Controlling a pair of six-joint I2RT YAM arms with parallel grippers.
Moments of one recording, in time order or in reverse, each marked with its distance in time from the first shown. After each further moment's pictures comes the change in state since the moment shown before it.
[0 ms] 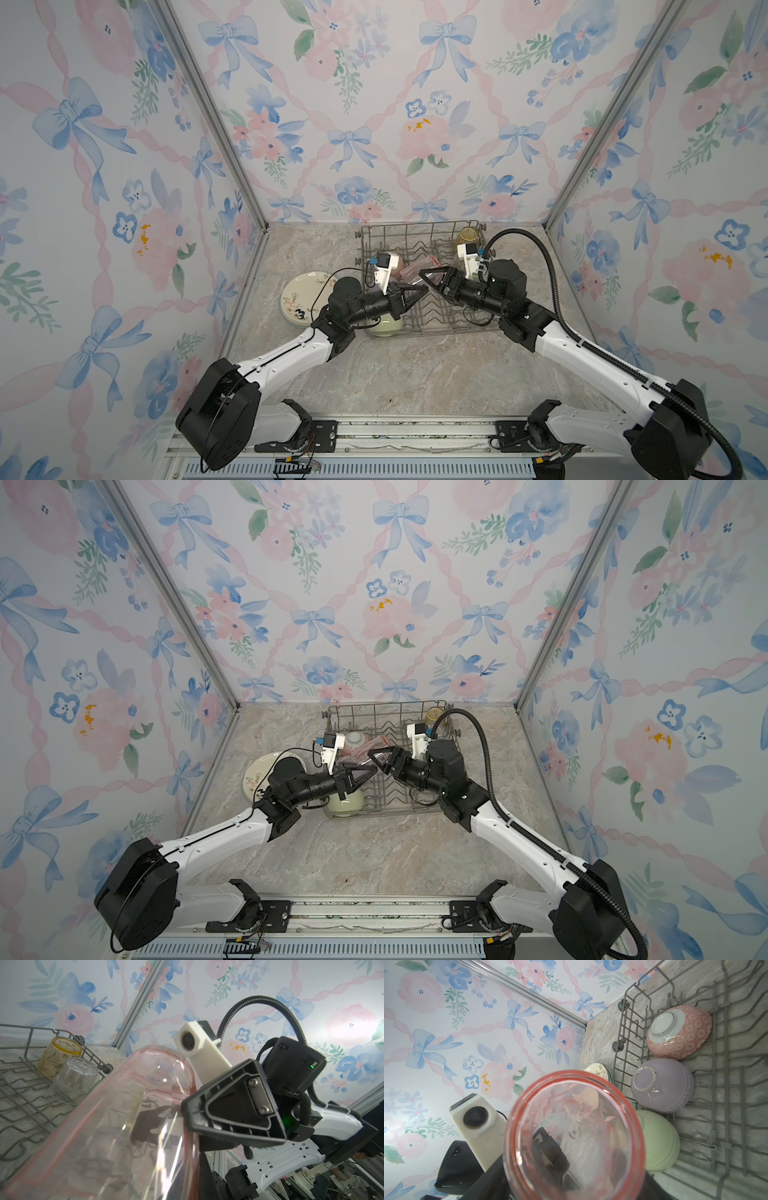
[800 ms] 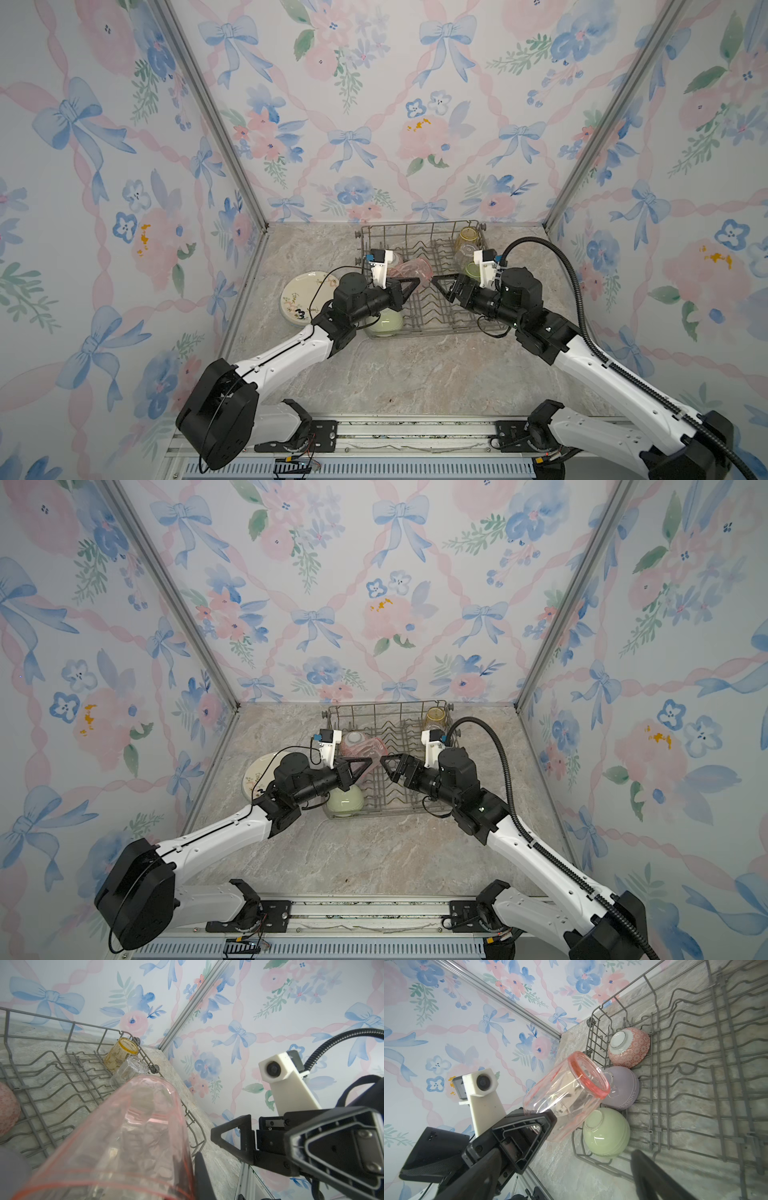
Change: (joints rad) left arm -0.005 0.000 0.063 -0.200 -0.253 0.019; right arm 0.001 -0.146 -0.010 -0.234 0.166 -0.138
